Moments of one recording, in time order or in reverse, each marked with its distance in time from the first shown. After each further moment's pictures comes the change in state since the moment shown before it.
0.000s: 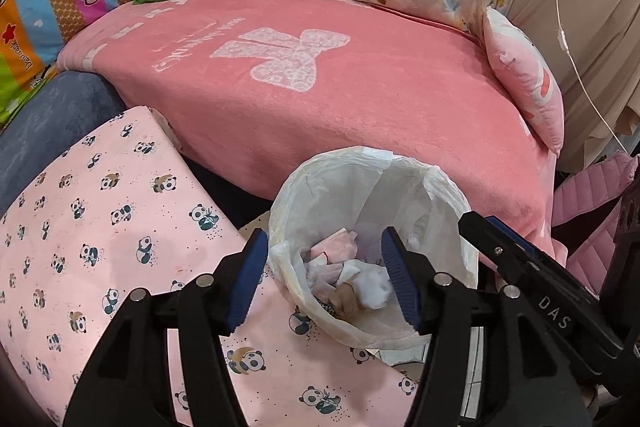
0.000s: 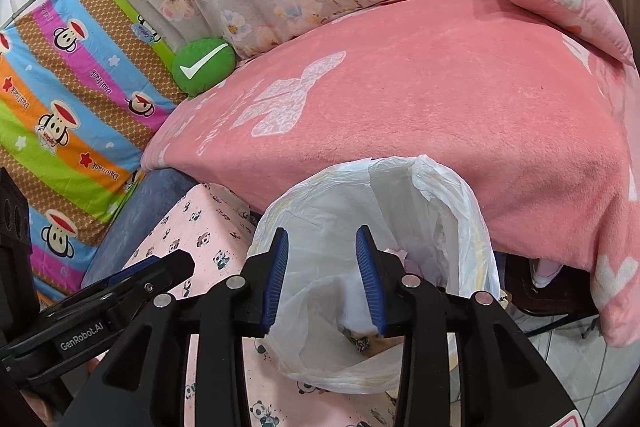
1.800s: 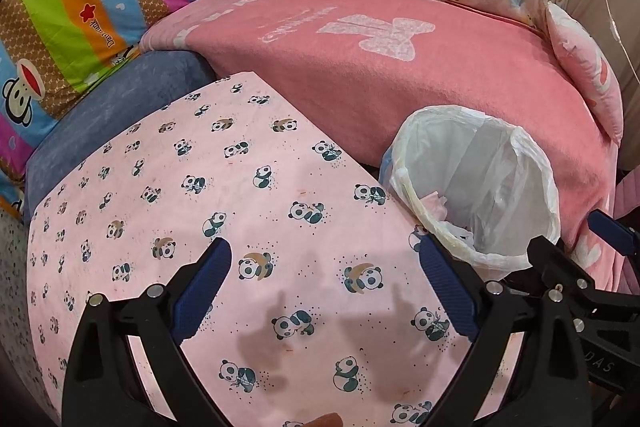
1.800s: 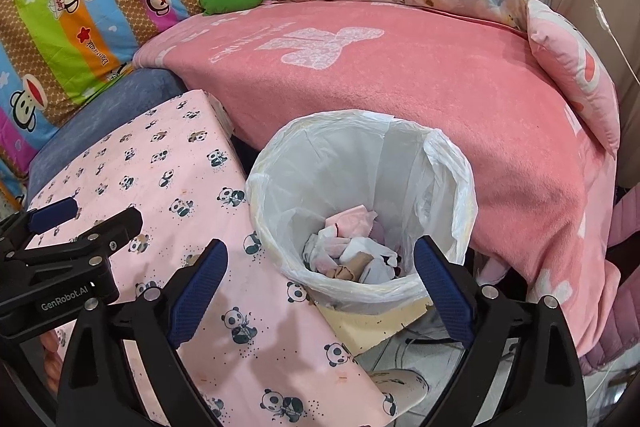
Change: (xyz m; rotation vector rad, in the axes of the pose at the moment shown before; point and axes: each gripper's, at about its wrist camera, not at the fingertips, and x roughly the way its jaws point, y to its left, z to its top) left arm -0.038 0.052 -0.072 -0.049 -0.013 0.269; right arm -0.031 0.073 -0.070 -0.355 0.100 -0.202
